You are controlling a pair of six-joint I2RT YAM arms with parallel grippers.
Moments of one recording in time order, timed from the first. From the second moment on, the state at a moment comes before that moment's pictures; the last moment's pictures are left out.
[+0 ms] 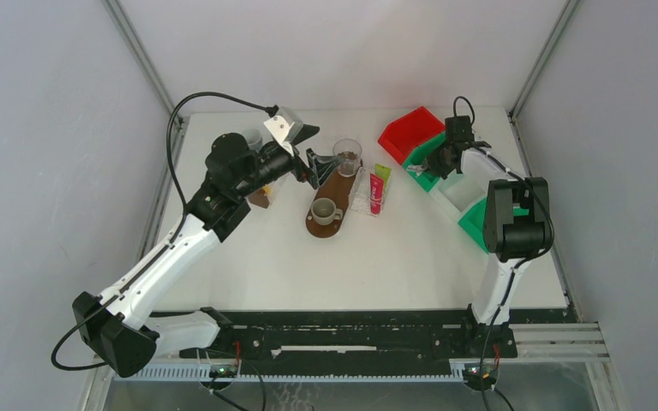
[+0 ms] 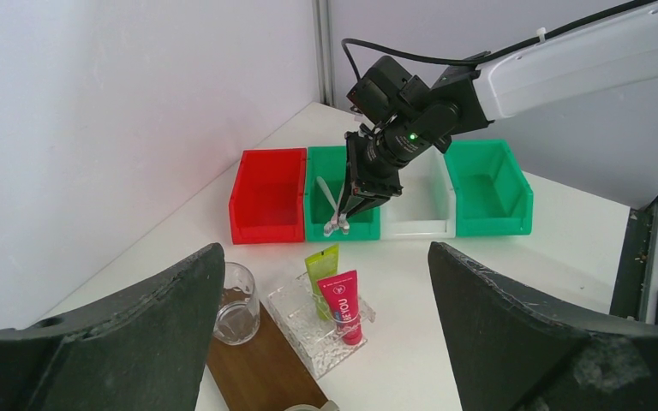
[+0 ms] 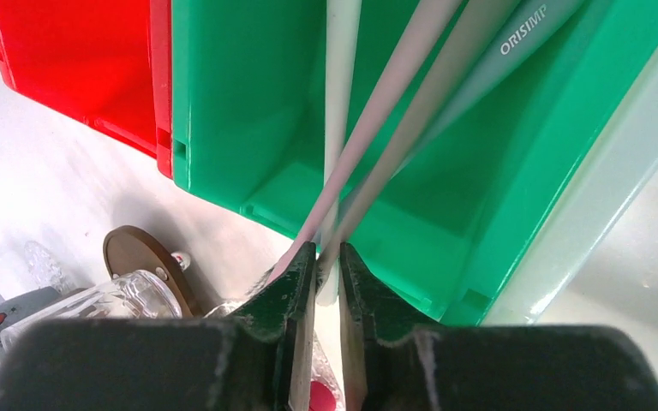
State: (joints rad) left arm -0.60 1.18 1.17 0.09 0.37 0.03; right arm 0.06 1.94 1.40 -0.41 -0.03 0.90
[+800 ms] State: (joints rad) left arm -0.60 1.18 1.17 0.09 0.37 0.03; right arm 0.05 1.86 1.32 -0.41 -0.01 0.85
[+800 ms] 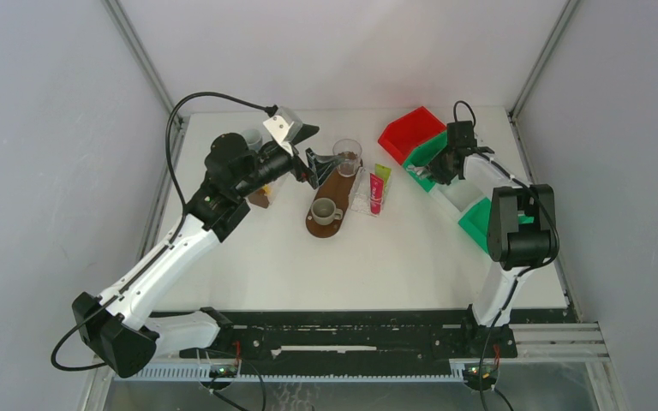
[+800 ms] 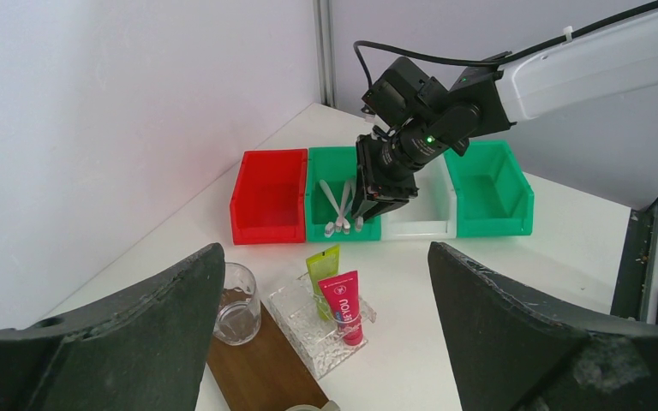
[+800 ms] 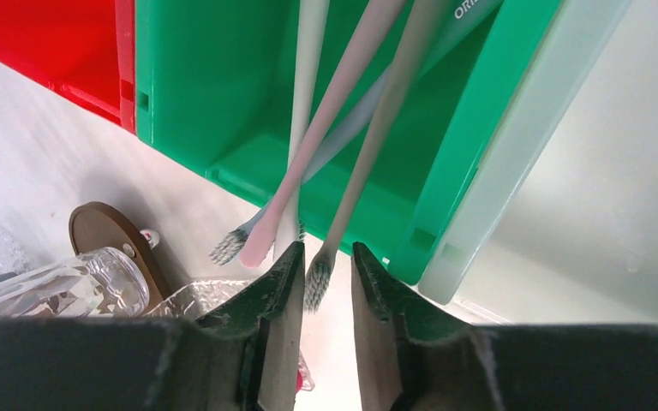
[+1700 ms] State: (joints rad) left arm -0.60 1.17 1.16 0.10 0.37 0.03; right arm 0.05 1.87 1.32 -0.39 -0.05 0.90
